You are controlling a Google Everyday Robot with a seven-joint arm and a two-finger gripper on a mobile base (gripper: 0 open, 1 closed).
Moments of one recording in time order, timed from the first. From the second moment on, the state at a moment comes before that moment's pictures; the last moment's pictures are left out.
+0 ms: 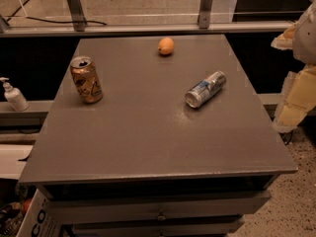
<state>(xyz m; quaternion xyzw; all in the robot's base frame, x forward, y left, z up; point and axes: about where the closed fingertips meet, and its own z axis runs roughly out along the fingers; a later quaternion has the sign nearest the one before) 0.438 -0.217 0.976 -0.60 0.78 -0.03 0.16</state>
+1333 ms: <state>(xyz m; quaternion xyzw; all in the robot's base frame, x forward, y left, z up) 0.543 -0.219 0.942 -0.66 0.72 -0.01 0.22</state>
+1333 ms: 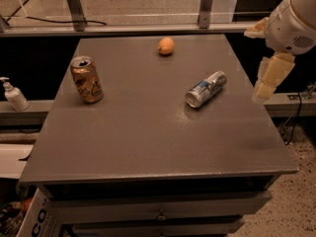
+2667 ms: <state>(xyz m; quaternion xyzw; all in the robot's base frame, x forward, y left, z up) 0.608 -0.210 0.910 -0.75 0.62 -0.07 0.22</state>
